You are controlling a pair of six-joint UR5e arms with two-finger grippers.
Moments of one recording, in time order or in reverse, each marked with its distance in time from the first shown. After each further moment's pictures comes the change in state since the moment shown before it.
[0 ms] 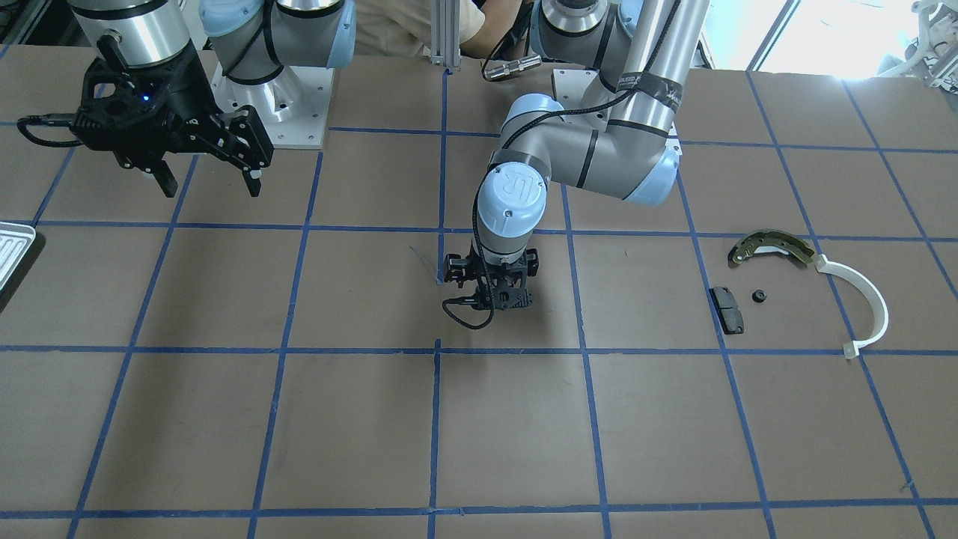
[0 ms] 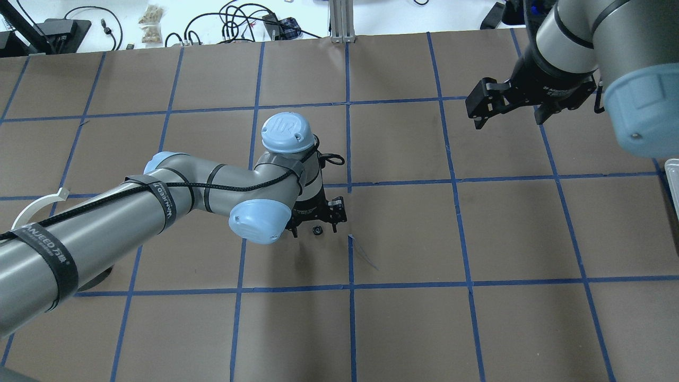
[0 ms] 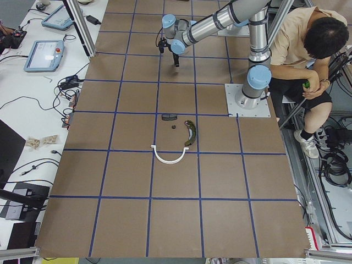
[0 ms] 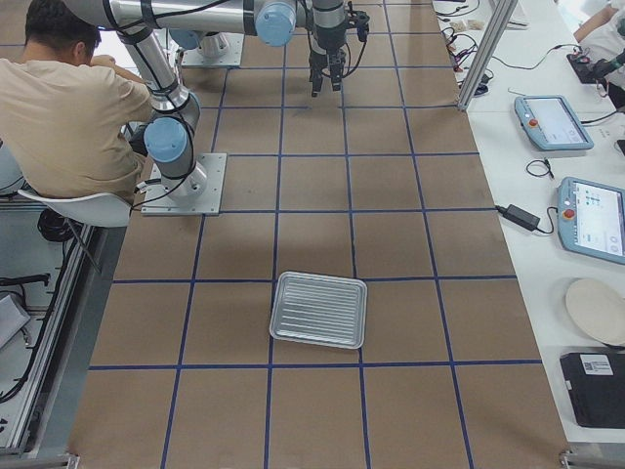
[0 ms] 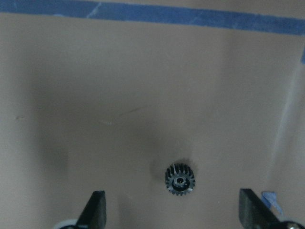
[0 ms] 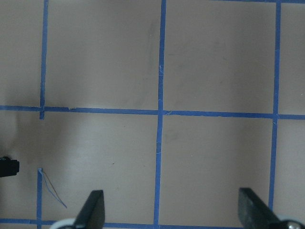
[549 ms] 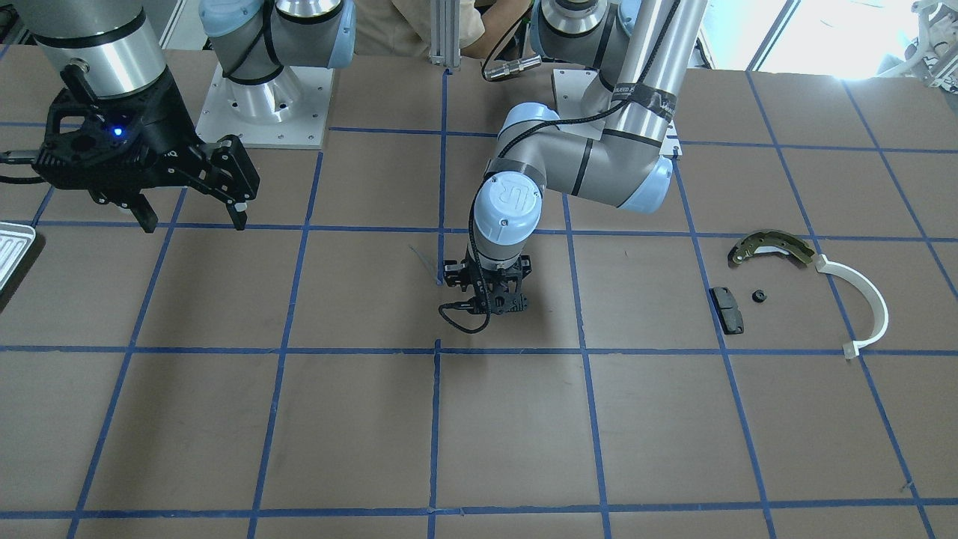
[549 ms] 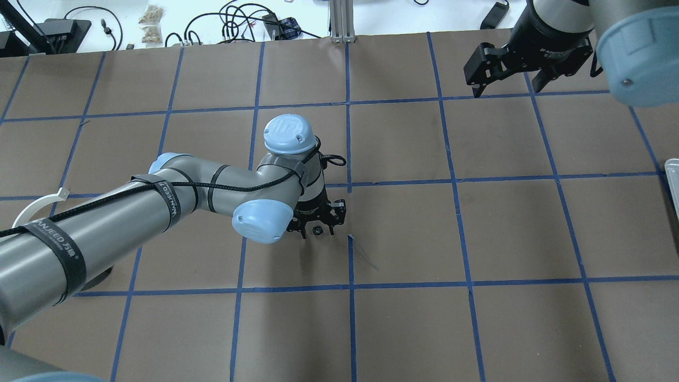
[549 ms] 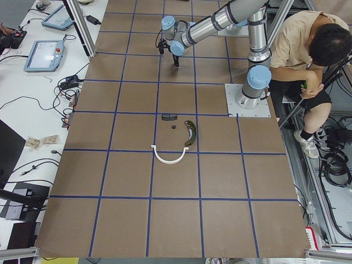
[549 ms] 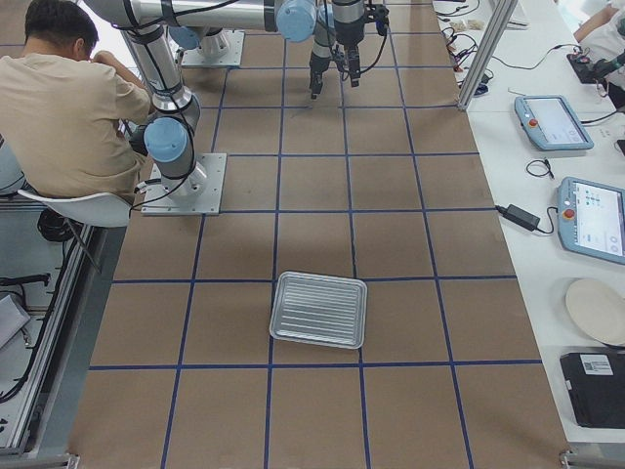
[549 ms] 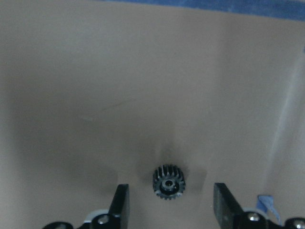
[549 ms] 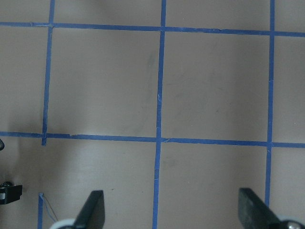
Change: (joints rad) left arm 0.002 -0.023 0.004 0.019 -0.010 -0.002; right arm 0.000 0.089 -0.116 0.000 0.000 -0.004
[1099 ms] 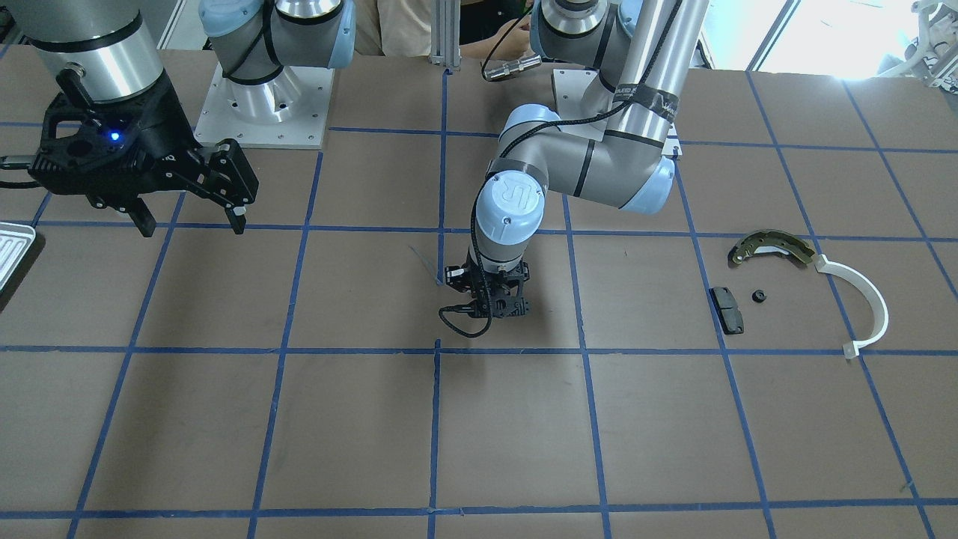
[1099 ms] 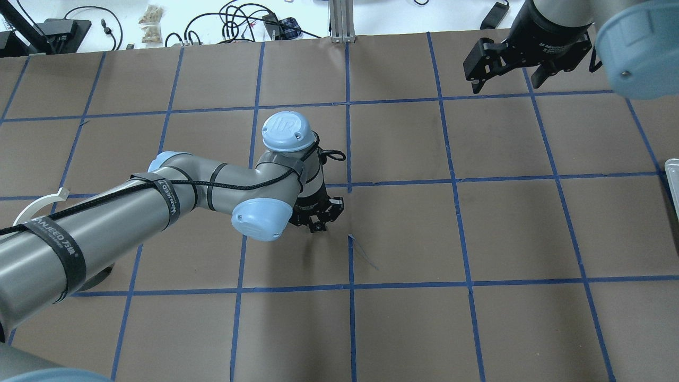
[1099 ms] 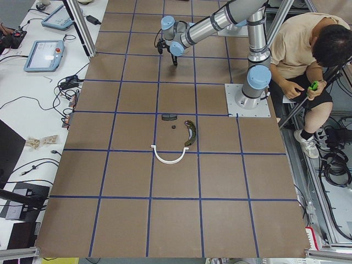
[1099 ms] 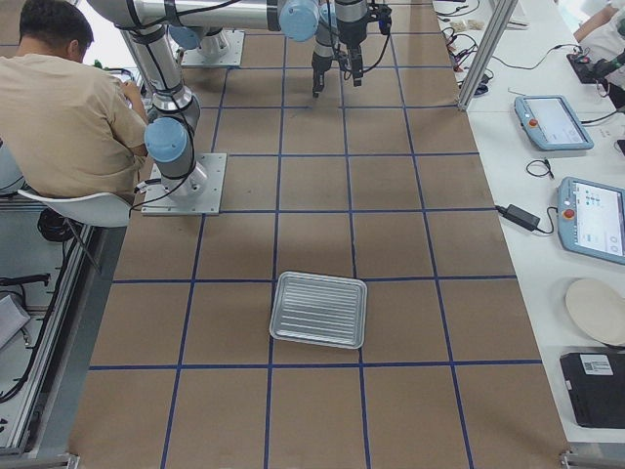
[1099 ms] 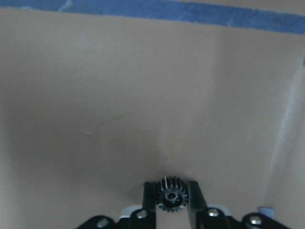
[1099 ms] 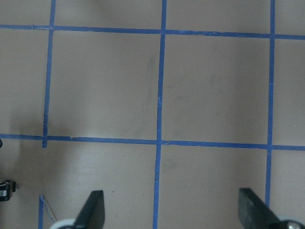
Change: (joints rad) left arm 0.011 0.008 0.015 0.026 0.007 0.015; right arm 0.000 0.006 -0.007 0.003 0.001 -0.001
